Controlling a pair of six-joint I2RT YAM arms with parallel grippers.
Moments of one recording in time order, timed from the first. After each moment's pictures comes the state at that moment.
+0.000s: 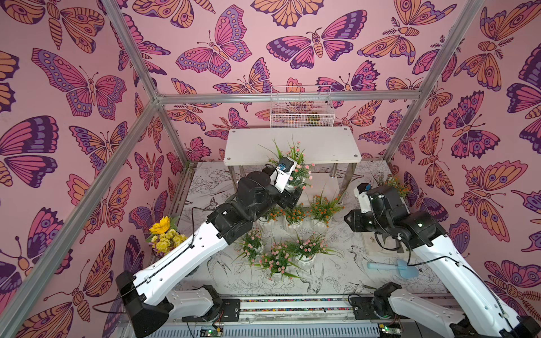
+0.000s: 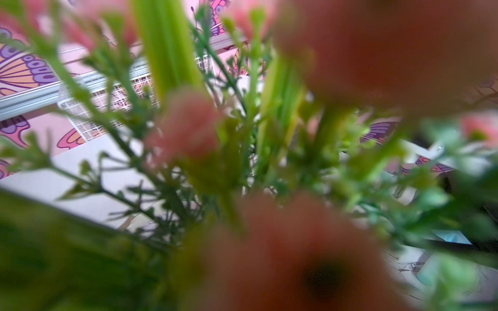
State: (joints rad) left arm -0.81 1.24 1.35 -0.30 -0.14 0.10; right arm 0.46 1.00 1.16 -1.05 -0.03 0.40
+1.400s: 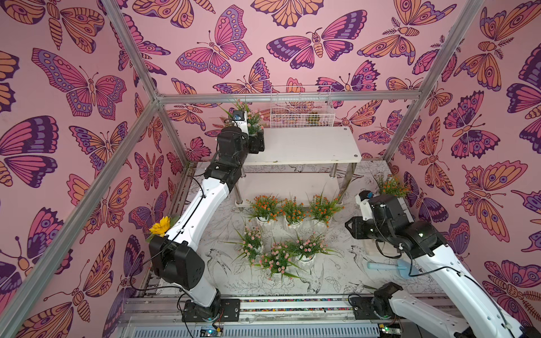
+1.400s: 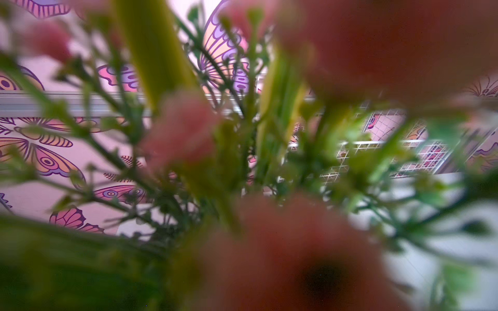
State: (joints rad) left arm -0.33 1.64 1.68 -0.13 -0.12 -0.09; right arm 0.46 0.91 1.05 -1.02 -0.04 0.42
